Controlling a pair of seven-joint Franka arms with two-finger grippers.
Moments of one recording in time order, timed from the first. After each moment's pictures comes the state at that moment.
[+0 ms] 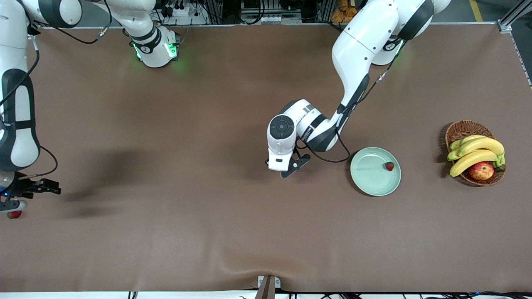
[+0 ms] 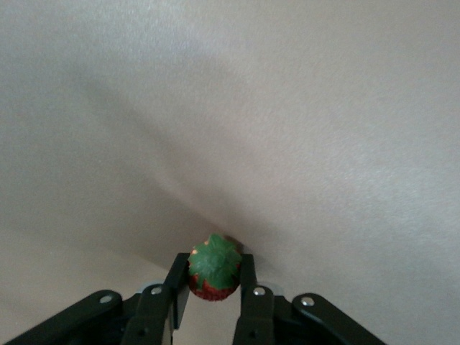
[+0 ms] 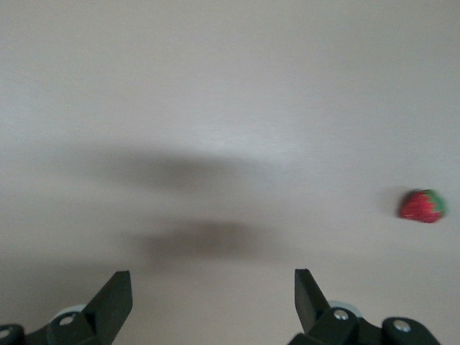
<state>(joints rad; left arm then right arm) -0.59 0.86 -0.18 -1.42 0.16 2.24 -1.45 -0.23 0.68 -0.20 -1.48 0.16 2.26 -0.67</state>
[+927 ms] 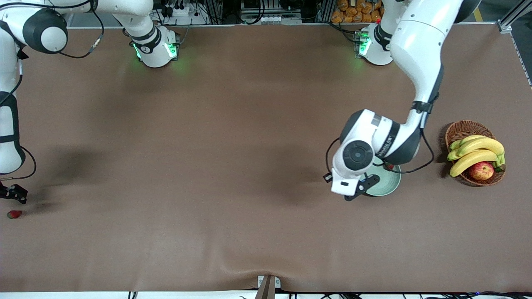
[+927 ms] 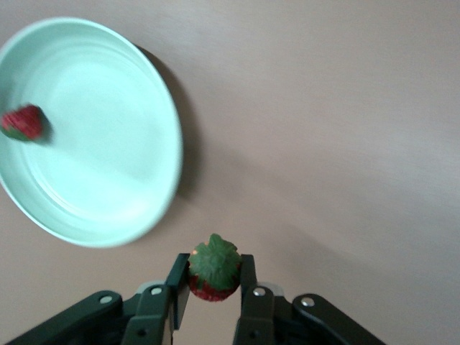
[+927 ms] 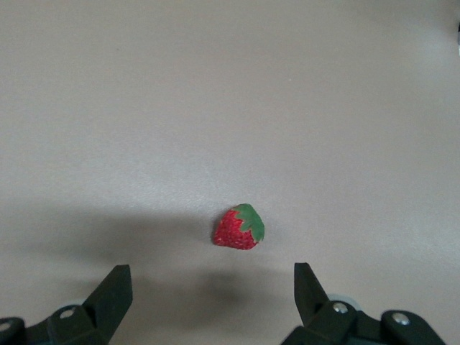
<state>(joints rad) -0.27 0.67 -0.18 -1.48 0.16 1.93 -1.02 -0.51 0.95 -0.06 -1.28 0.16 2.59 -0.88</state>
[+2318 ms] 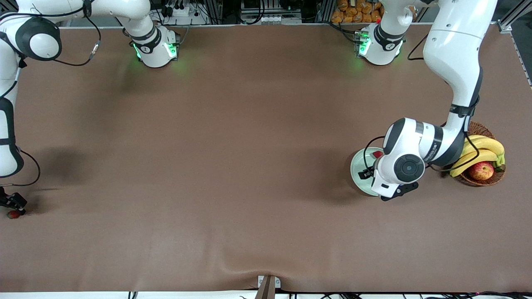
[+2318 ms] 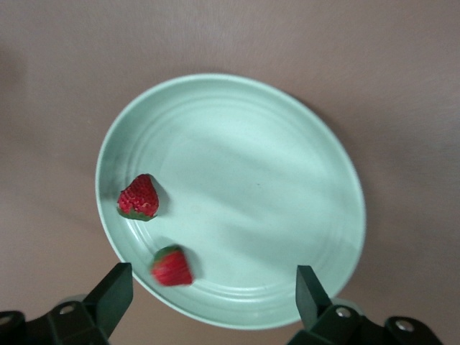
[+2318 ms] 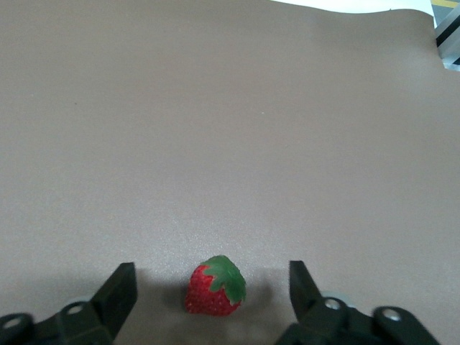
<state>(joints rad) -0.10 0.59 -0.18 -1.65 0.19 1.95 -0.75 -0.72 1.11 0.21 -1.15 0.16 2.72 -0.93</state>
